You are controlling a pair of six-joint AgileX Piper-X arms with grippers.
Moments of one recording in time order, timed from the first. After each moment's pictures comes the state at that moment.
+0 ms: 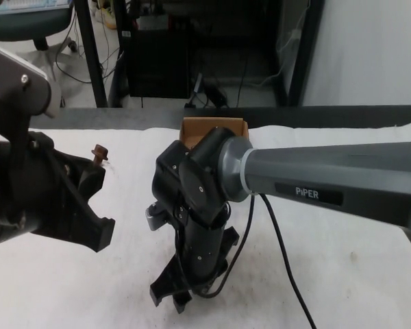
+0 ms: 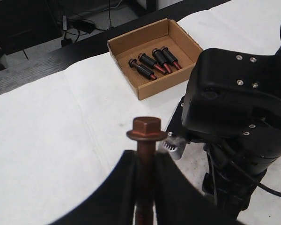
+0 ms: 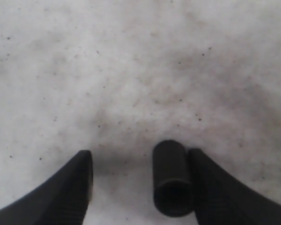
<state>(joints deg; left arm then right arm) -25.7 43.3 -40.9 36.1 1.0 6.4 47.9 118.3 -84.5 54.5 -4.7 12.6</state>
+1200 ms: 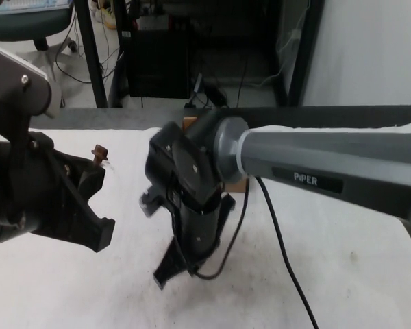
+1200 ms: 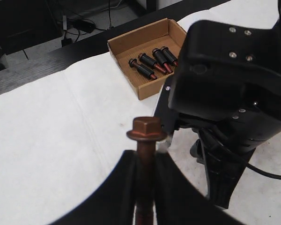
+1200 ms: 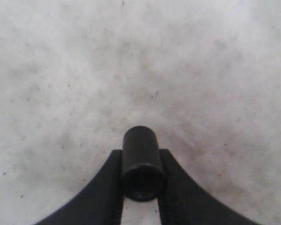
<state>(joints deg) -25.7 43.3 -40.9 36.1 1.0 6.4 48.0 118.3 -91.2 57.9 5.3 4.3</state>
